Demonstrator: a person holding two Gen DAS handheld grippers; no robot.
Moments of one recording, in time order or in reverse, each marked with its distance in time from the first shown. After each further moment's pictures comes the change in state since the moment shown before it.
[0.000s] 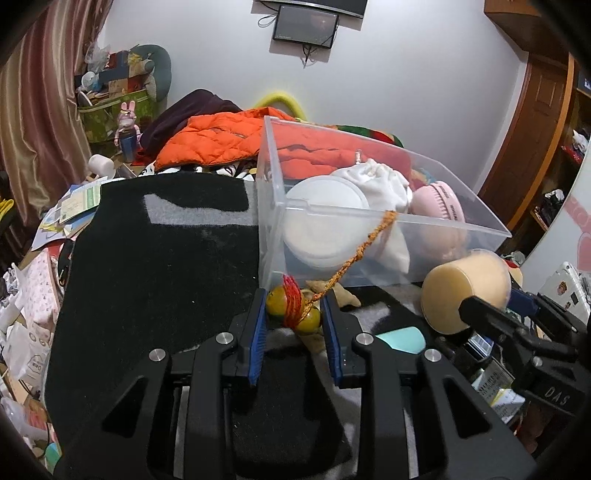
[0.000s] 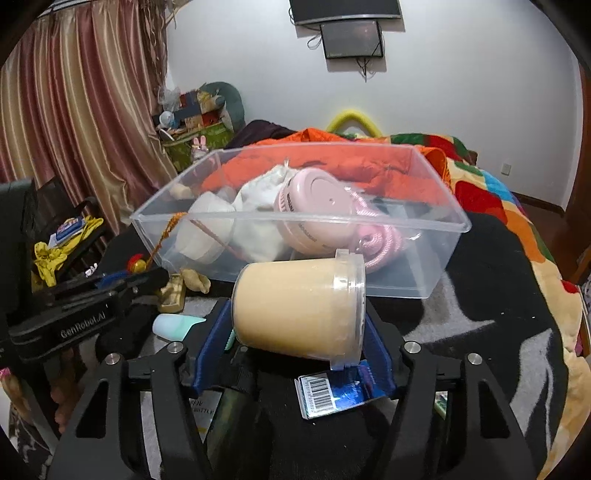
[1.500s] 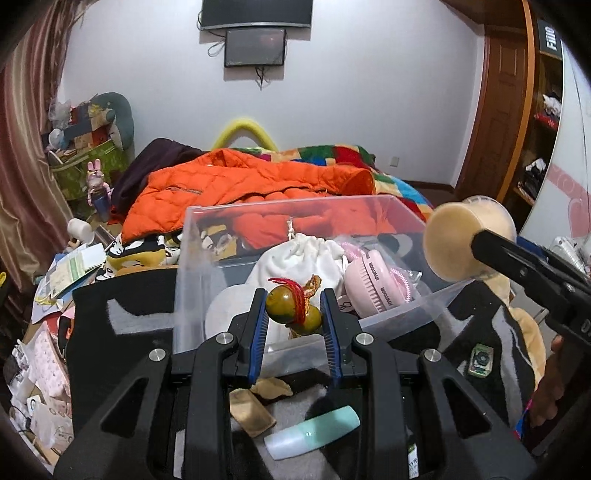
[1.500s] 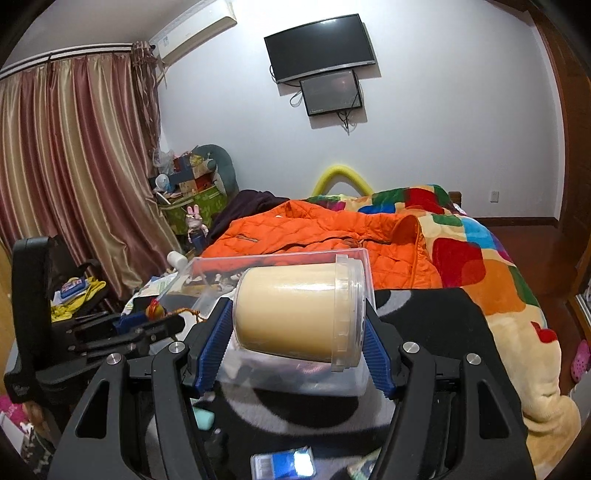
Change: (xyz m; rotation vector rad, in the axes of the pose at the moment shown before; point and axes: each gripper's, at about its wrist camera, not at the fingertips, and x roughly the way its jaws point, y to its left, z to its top) left arm 0.002 -0.060 0.065 0.185 -0.050 -0.030; right arm -0.042 -0.043 0.058 0.077 -0.213 0.007
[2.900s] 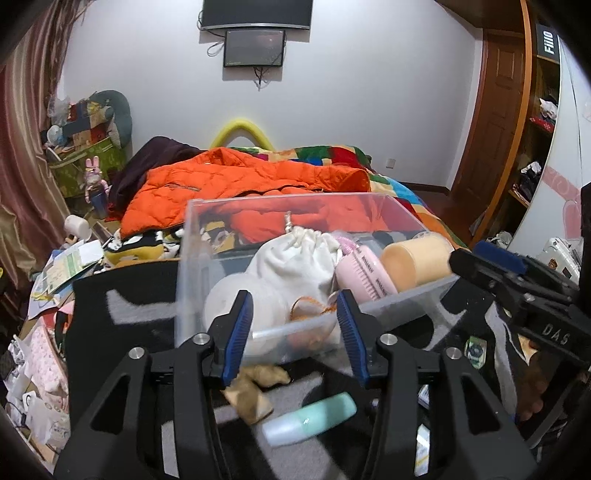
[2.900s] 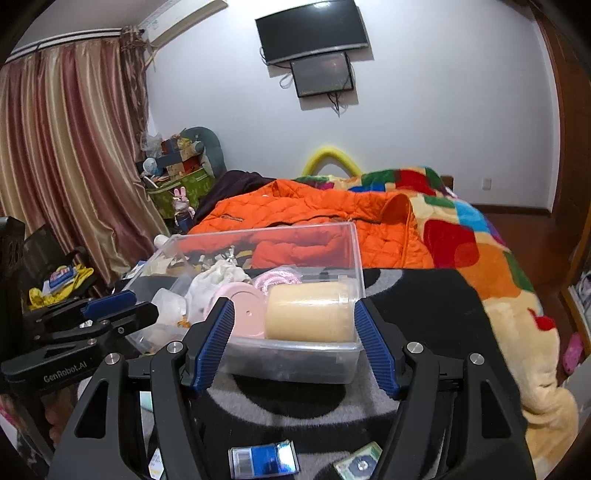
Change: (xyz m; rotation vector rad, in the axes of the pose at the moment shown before) left arm -0.016 0.005 -0.012 -0.019 -0.013 -0.018; right arm 0.009 -0.007 -0.009 -0.012 0.066 -0.042
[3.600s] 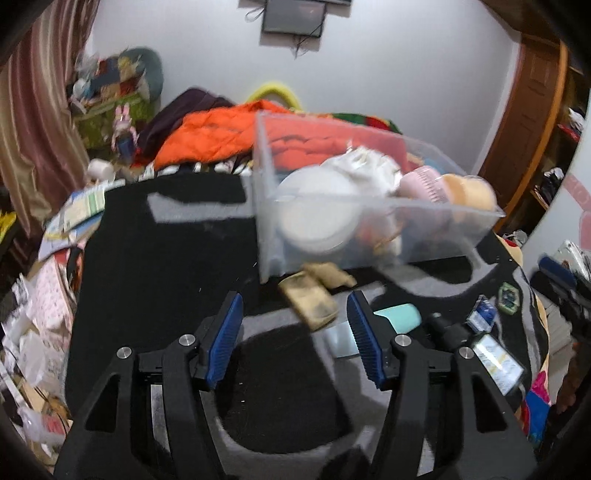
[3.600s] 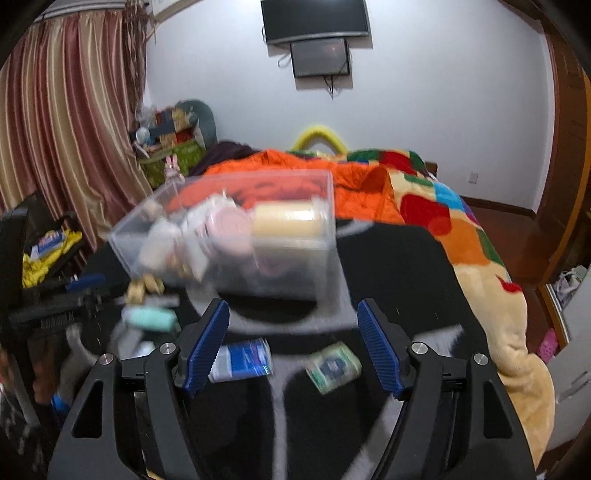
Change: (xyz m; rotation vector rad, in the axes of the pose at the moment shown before) left arm 0.005 0.042 -0.062 -0.125 0.128 0.057; right arm -0.033 -0.011 -0.056 -0.061 0.104 -0.074
